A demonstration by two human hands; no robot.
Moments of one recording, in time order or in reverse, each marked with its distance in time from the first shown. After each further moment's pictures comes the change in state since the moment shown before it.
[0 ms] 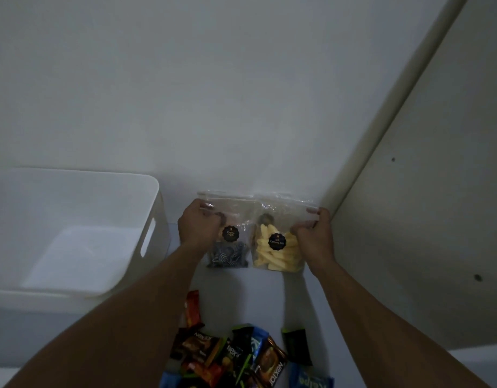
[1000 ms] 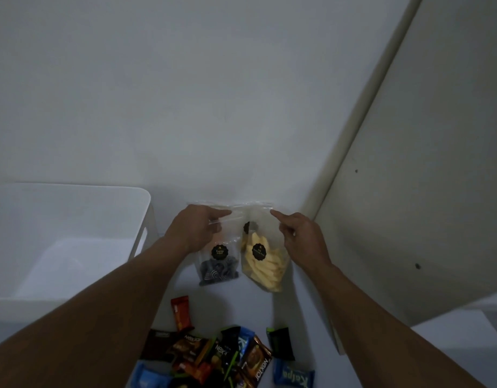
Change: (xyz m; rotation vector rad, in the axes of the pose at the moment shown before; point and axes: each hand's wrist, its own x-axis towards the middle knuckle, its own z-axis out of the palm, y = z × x) left_hand 0.000 0.031 -0.024 0.596 -0.380 0.571; right_hand -0.014 -0.029 -0.038 -0.571 -0.181 -0.603
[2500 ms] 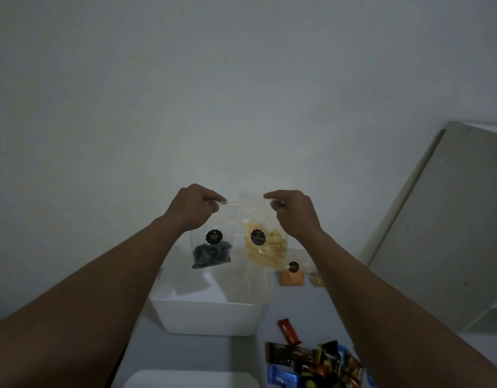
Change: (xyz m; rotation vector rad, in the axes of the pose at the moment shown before) left_hand -0.149 -0.112 -0.330 -0.260 0.231 0.000; right_hand 0.017 -0.384 0.007 0.058 0.096 -0.068
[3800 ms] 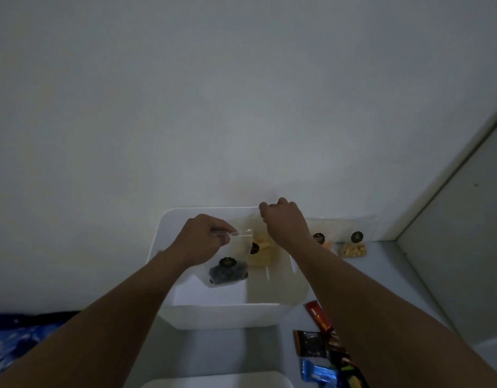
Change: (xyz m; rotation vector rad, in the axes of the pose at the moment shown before) left_hand 0.019 -0.139 0.098 -0.100 -0.275 -0.069; right_hand 0.022 0.101 0.178 -0.752 -0.237 -0.233
